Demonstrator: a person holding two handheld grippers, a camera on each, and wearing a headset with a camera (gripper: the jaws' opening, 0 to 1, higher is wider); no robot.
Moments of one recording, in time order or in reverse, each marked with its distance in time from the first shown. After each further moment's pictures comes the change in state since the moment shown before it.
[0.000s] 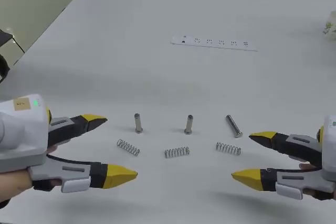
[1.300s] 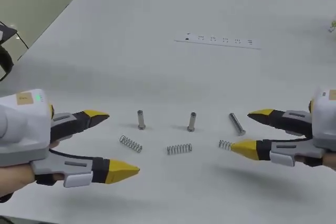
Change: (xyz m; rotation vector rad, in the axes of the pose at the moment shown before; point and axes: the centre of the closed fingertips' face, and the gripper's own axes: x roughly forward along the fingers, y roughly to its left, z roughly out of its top) left arm -0.001 0.001 0.000 -0.005 0.001 0.002; right arm 0.019 -0.034 0.025 -0.043 0.028 -0.024
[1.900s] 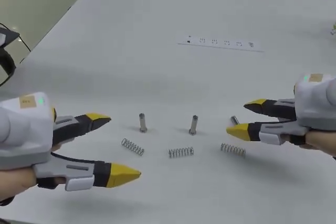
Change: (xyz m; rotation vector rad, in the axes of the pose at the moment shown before) left arm -0.001 0.001 0.000 0.001 0.005 -0.003; right arm 0.024 -0.037 0.007 0.053 0.052 -0.051
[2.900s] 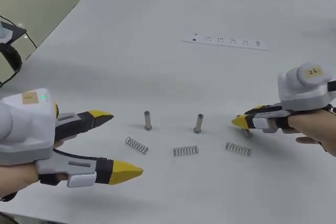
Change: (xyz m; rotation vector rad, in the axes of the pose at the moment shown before) left arm -0.005 0.003 -0.001 -0.006 -0.003 0.007; right arm 0.030 -0.037 -0.037 0.227 0.190 -0.094
